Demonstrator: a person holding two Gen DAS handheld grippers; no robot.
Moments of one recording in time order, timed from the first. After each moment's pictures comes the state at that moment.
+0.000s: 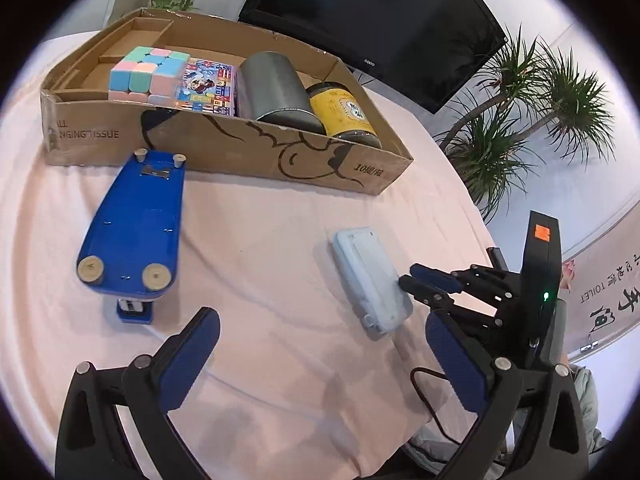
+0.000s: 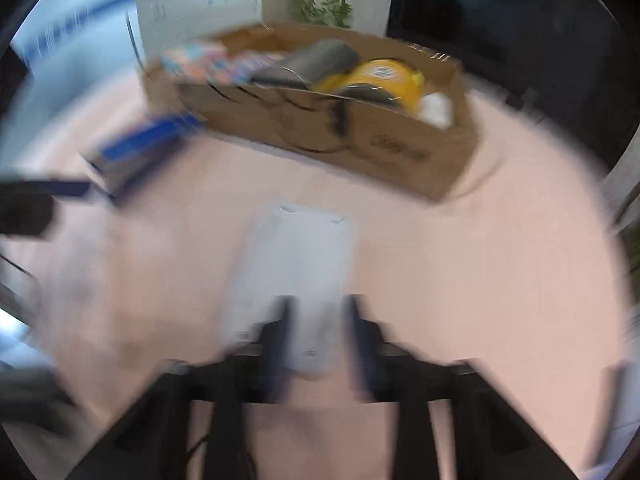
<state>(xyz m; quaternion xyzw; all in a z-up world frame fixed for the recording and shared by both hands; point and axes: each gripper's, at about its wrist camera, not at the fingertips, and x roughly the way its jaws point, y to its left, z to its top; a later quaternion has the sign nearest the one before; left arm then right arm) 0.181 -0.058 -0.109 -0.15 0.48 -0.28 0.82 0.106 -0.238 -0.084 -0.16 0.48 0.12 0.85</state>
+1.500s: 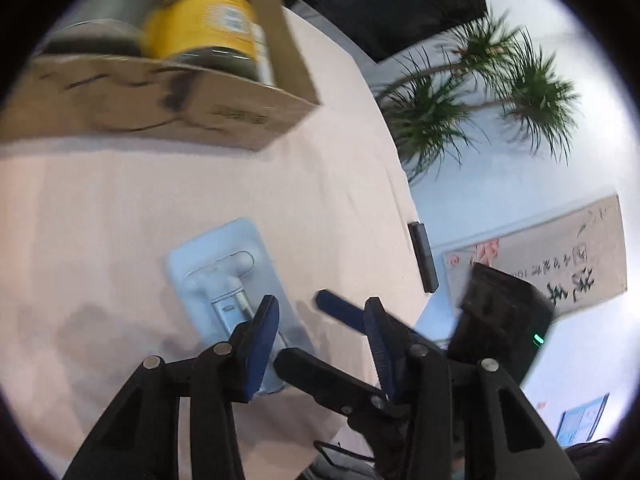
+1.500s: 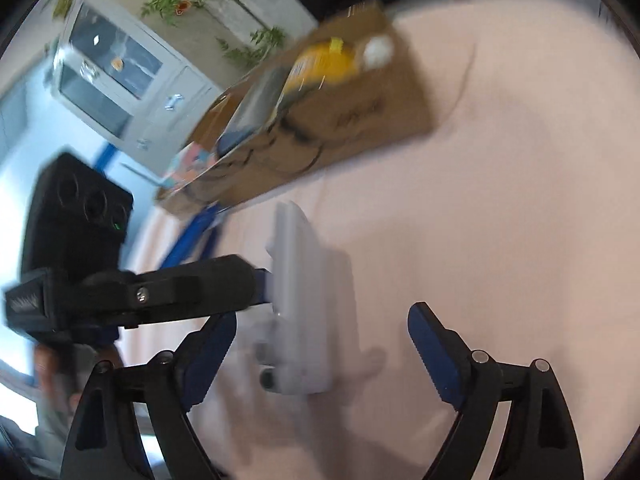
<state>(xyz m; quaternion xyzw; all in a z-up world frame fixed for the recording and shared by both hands) 0.226 -0.175 -0.130 -0.22 0.56 -0.41 0.69 0.097 -0.297 -0.092 0.19 0.47 0.14 0.85</state>
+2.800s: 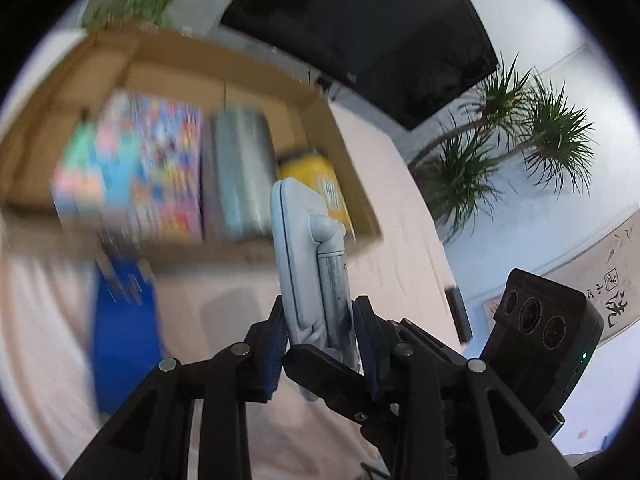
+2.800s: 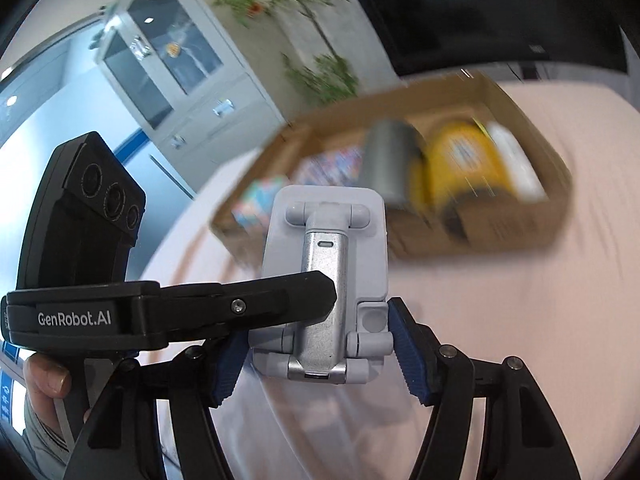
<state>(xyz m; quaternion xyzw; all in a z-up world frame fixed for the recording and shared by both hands) 0.268 -0.035 -0.043 -0.21 0.49 -0.32 0.79 0.163 -0.190 -0.021 0.16 0.39 0.23 0.88</state>
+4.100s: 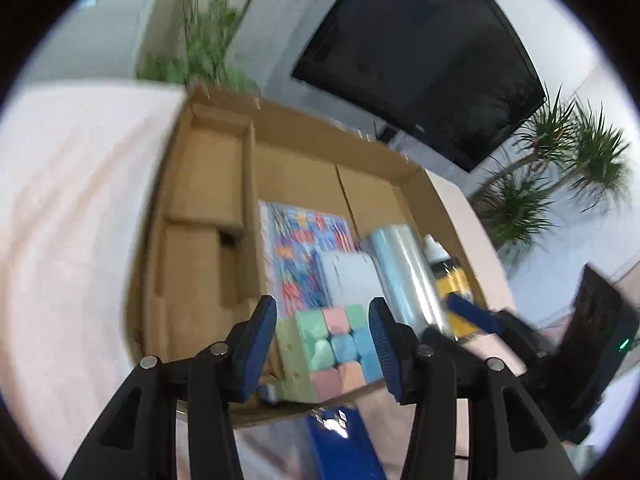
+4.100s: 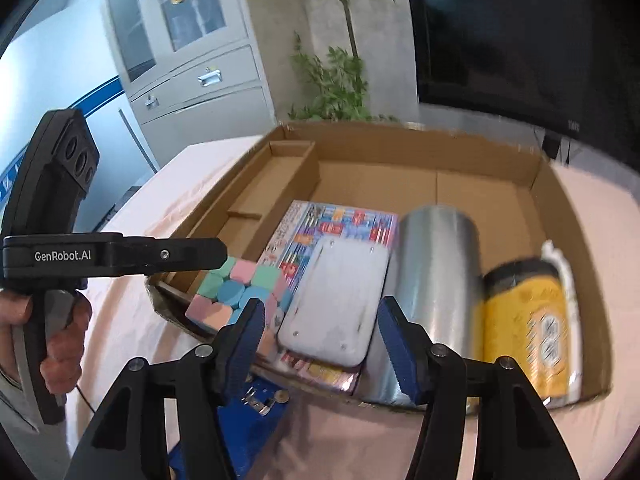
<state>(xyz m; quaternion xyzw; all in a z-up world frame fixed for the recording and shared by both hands) 0.352 0.075 -0.045 -0.15 0.45 -0.22 0.85 0.289 -0.099 -0.016 0.01 0.39 0.16 0.91</state>
